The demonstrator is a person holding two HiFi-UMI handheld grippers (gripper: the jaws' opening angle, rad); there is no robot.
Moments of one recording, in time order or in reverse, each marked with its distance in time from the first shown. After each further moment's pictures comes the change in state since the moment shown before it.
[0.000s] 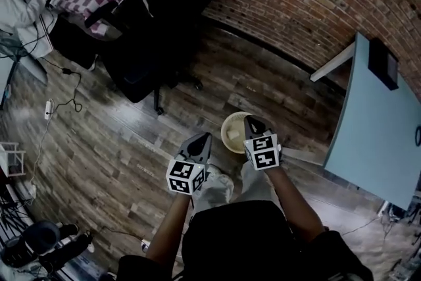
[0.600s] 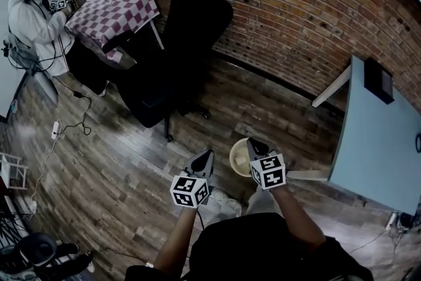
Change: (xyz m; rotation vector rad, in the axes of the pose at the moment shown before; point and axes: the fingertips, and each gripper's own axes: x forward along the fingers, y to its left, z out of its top) left arm -0.044 0.019 0.034 -0.035 -0.122 0.006; right arm -0.039 0.043 0.047 0.048 -0.102 0.056
